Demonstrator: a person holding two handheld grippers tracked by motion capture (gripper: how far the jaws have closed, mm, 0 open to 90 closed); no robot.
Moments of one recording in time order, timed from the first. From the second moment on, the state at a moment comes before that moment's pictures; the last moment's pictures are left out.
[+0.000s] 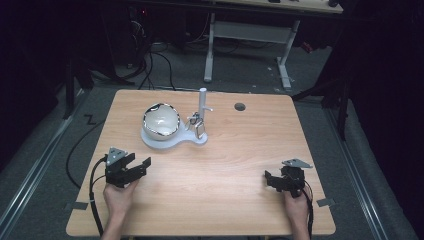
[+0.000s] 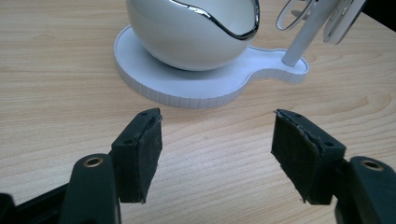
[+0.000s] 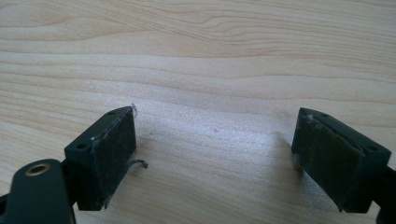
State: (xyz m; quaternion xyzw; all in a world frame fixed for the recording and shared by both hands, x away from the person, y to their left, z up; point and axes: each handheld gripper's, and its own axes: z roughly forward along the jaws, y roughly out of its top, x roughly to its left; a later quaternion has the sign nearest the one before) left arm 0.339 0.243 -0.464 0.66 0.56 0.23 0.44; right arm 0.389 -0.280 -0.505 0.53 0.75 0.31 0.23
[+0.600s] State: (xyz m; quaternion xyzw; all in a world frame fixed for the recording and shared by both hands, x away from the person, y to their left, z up) left arm 0.348 0.237 -0.479 0.68 0.57 0.23 0.41; right arm 0.389 -0.280 -0.505 0.53 0.75 0.31 0.23
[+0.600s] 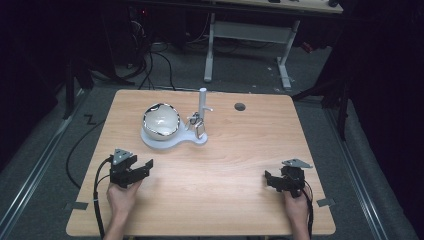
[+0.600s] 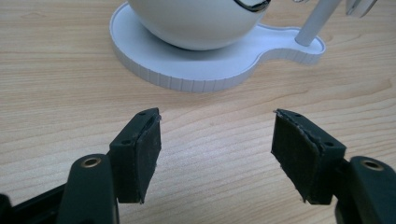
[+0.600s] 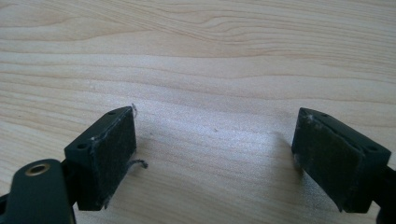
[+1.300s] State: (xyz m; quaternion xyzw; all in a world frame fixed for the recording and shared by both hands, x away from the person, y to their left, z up) left arm 0.355 0.233 -0.495 0.69 0.58 0.23 0.37; right arm 0.389 -0.280 -0.505 0.53 0.75 0.31 0.23
